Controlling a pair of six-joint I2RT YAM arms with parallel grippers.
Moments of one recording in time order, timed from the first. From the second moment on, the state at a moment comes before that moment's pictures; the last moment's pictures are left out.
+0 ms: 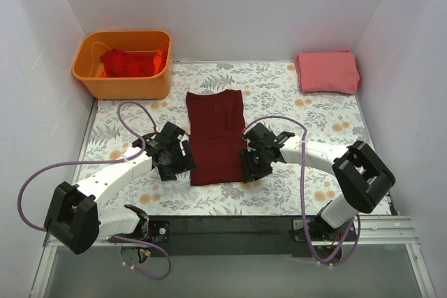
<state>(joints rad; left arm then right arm) -0.55 1.21 0.76 -0.77 -0.01 -0.86 0.78 1.55 0.84 -0.51 -0.23 0.44</state>
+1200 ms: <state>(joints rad) -0.58 1.25 0.77 -0.82 -0.02 -0.87 0.84 1.64 0.96 -0.61 -0.03 0.47</state>
